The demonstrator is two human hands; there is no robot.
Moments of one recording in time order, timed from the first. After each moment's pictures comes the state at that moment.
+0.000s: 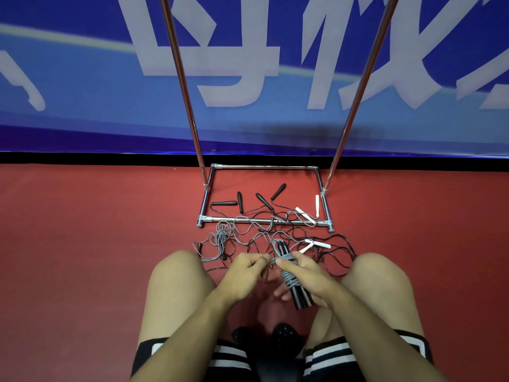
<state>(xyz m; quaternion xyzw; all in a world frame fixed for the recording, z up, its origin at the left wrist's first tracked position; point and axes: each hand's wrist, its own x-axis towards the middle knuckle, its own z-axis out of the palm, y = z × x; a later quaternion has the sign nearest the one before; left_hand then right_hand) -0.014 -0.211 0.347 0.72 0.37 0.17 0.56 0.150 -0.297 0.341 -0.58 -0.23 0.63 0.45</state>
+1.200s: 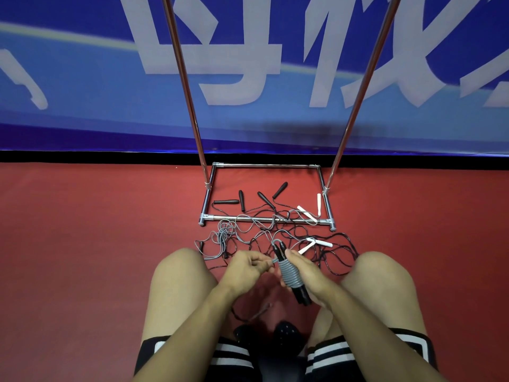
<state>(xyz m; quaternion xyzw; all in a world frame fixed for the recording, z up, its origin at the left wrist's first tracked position) -0.013 -0.203 0.327 0.66 0.45 0.14 0.59 0.147 -0.292 0.321 -0.59 -0.25 0.61 0.46</state>
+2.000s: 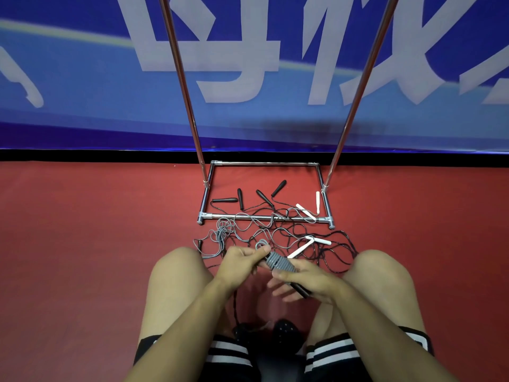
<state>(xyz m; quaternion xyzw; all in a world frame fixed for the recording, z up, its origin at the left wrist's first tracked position) -0.012 -0.204 0.359 0.60 0.46 0.17 0.63 0.160 -0.300 0.334 -0.58 -0.31 0.68 0.33</state>
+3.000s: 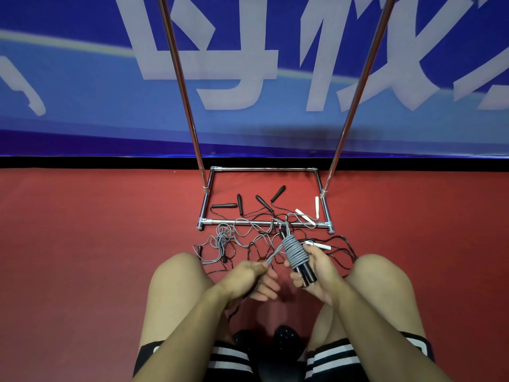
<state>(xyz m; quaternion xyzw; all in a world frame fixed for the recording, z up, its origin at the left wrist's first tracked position) -0.009 -0.204 0.338 0.52 0.43 0.00 0.74 0.170 -0.290 0.335 -0.49 -0.07 0.67 0.55</state>
